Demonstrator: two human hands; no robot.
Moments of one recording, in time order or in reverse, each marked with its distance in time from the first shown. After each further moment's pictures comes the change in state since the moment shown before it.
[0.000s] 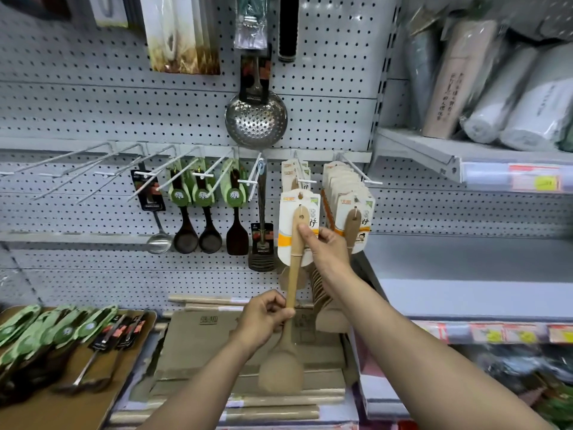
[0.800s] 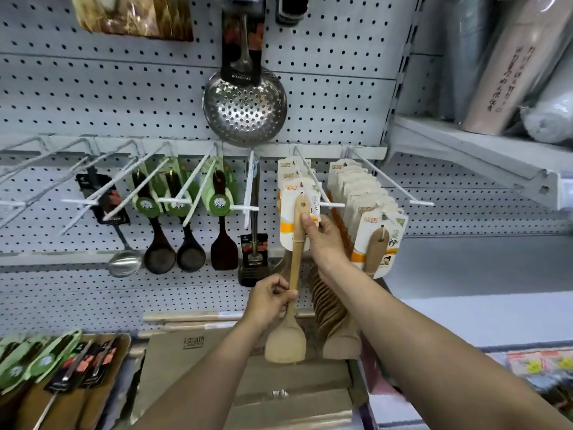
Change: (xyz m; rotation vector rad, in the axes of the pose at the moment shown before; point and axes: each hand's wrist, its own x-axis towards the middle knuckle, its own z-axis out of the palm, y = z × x) left_hand 0.140 -0.002 -0.006 0.029 0.000 -0.048; right_hand 0.122 0.028 0.031 -0.084 0.081 0.015
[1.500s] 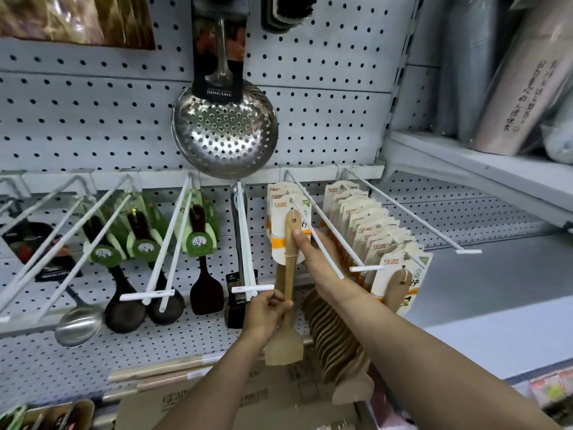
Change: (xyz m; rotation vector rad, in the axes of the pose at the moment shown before) left_hand 0.101 -0.006 -0.004 -0.035 -0.054 -0.029; right_hand 0.078 0.029 0.007 -0.224 0.040 -0.102
